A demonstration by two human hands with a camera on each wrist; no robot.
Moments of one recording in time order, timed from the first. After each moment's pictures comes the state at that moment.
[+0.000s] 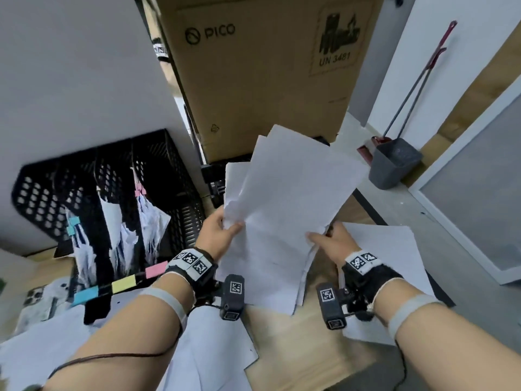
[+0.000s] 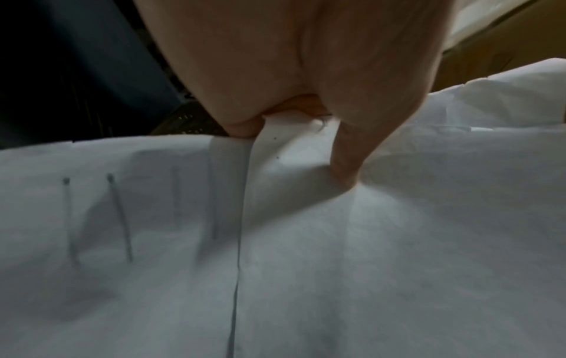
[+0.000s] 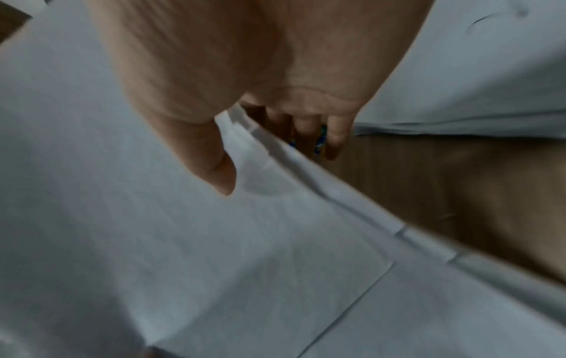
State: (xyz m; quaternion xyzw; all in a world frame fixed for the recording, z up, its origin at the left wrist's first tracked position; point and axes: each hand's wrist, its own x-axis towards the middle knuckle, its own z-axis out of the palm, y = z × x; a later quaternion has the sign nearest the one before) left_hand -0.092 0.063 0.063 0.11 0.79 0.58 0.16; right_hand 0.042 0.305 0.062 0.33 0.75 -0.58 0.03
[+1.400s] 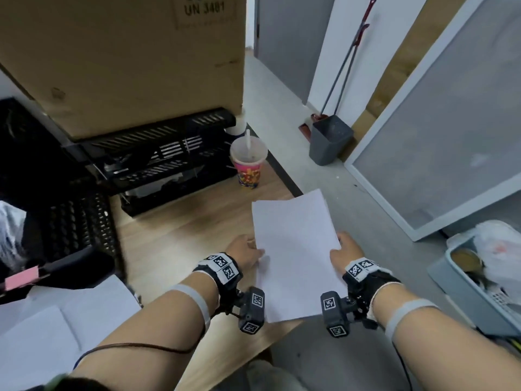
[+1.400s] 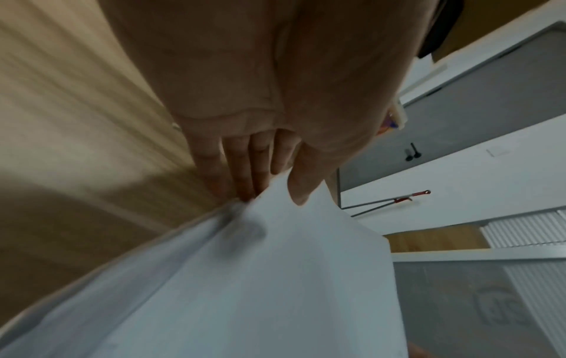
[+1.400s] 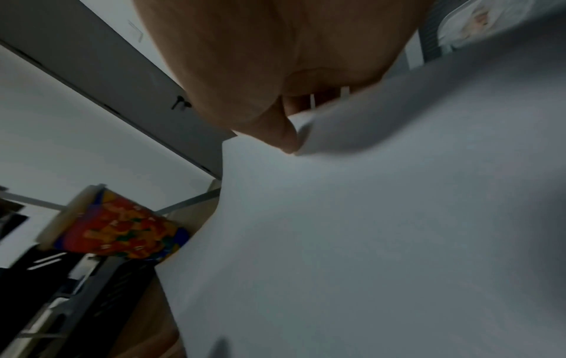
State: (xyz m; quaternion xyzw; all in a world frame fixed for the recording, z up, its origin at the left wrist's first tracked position) left_hand 0.042 0.265 -0.018 0.10 0.78 0.43 0.44; right_hand 0.188 0.466 -0.002 0.50 0.78 -0.37 0.08
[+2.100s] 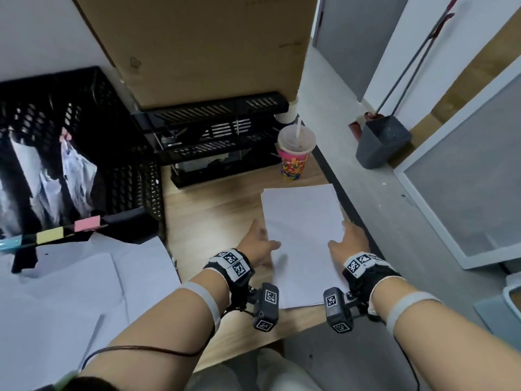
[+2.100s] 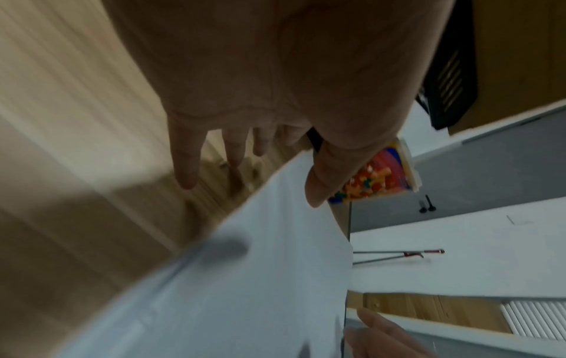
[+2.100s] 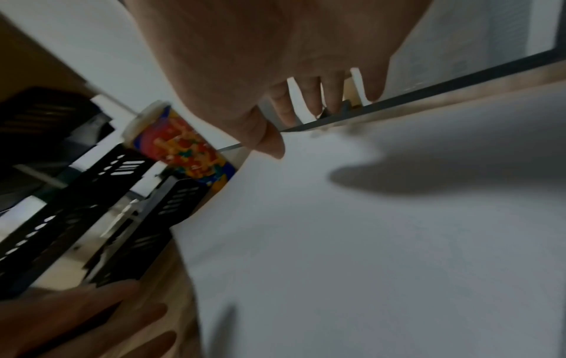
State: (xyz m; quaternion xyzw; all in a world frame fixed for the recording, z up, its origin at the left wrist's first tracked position) left_hand 0.052 0.223 -0.006 -0.02 0.75 0.52 0.41; right_hand 0.136 0.437 -0.025 0.41 0.84 -0.34 0.12
